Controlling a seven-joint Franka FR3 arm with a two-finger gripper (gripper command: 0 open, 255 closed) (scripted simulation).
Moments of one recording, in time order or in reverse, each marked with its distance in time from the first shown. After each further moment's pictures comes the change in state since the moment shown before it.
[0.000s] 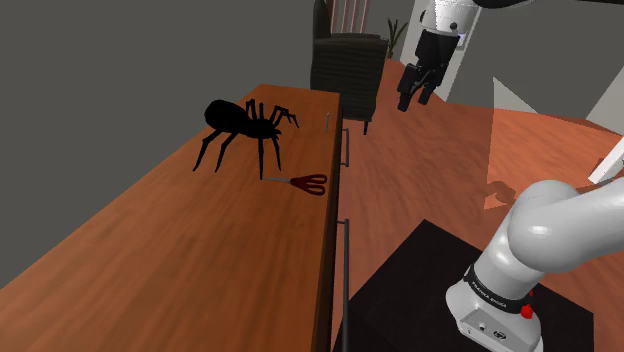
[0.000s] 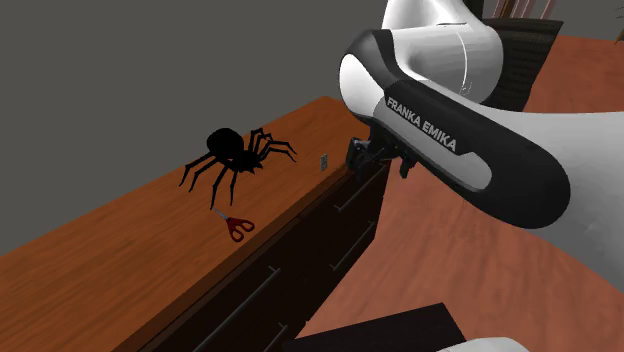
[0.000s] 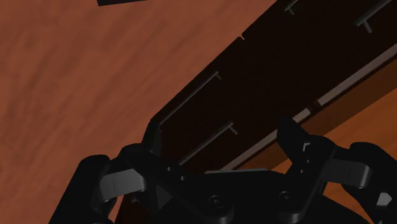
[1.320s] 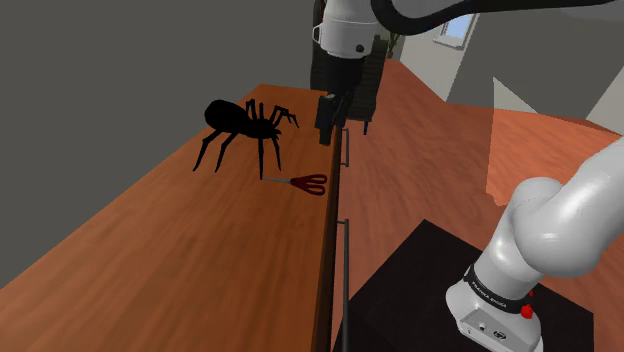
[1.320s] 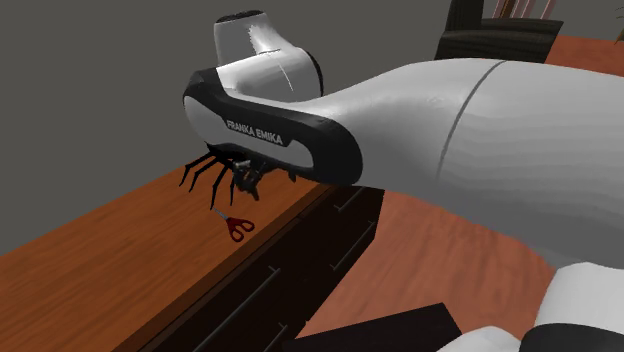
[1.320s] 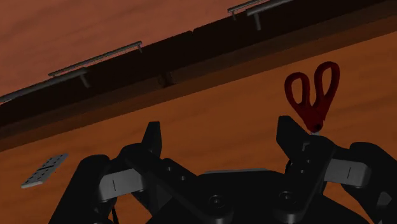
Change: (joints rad) arm 0.195 0.389 0.268 0.215 0.049 0.118 -0.003
